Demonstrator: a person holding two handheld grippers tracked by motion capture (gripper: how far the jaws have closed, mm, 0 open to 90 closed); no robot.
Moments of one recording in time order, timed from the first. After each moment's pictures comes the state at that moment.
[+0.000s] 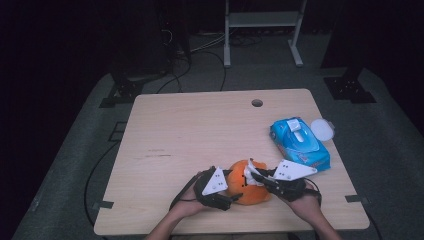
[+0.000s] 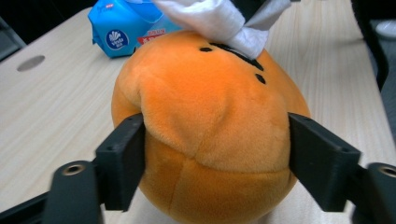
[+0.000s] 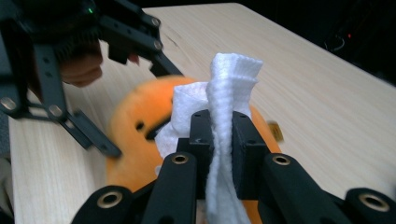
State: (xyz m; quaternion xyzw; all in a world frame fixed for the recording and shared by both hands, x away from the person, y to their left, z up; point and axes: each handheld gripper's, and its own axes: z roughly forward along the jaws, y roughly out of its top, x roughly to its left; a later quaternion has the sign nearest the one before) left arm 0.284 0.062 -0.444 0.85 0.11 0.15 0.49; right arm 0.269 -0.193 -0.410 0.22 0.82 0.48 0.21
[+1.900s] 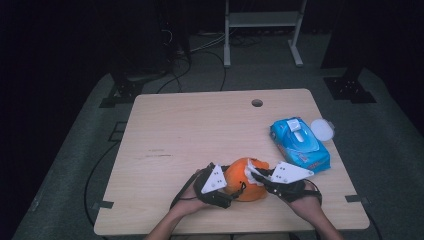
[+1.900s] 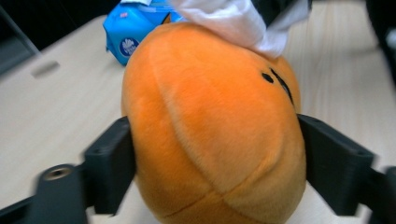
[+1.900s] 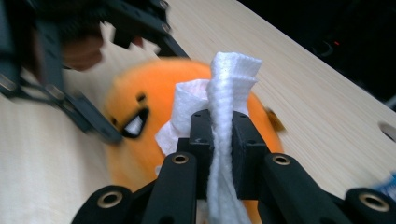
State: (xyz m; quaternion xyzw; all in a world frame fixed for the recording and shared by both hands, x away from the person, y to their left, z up) left arm 0.292 0.063 -0.444 0.84 0.13 0.15 0.51; right arm 0.266 -0.190 -0.408 0.20 0.83 0.45 0.25
